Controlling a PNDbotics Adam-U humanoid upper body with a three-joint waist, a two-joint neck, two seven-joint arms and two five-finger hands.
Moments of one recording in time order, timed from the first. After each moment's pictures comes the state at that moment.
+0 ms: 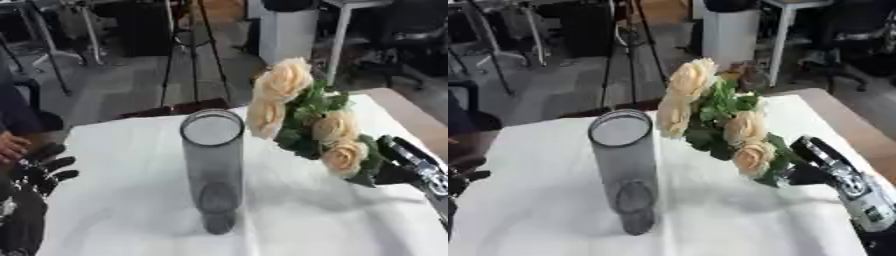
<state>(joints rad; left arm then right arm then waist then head) -0.25 0.24 -0.08 -1.69 0.26 -0.15 0.09 -0.52 -0.56 -0.05 -1.07 0.31 -0.27 0.27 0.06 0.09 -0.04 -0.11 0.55</state>
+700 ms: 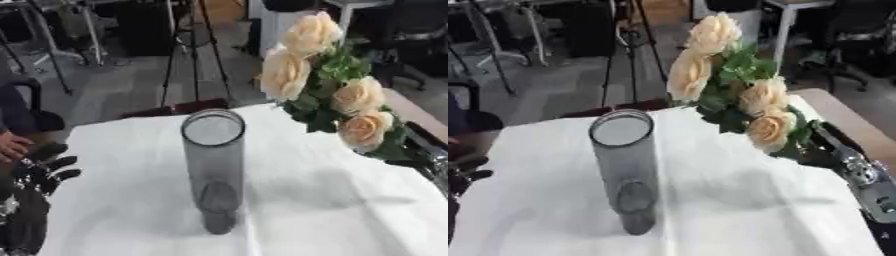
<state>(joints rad) -0.24 0.24 -0.08 -1.69 0.26 -0.16 0.10 -0.54 -0.59 -0.06 -1.13 0.25 -0.27 0.24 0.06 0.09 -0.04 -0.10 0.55</state>
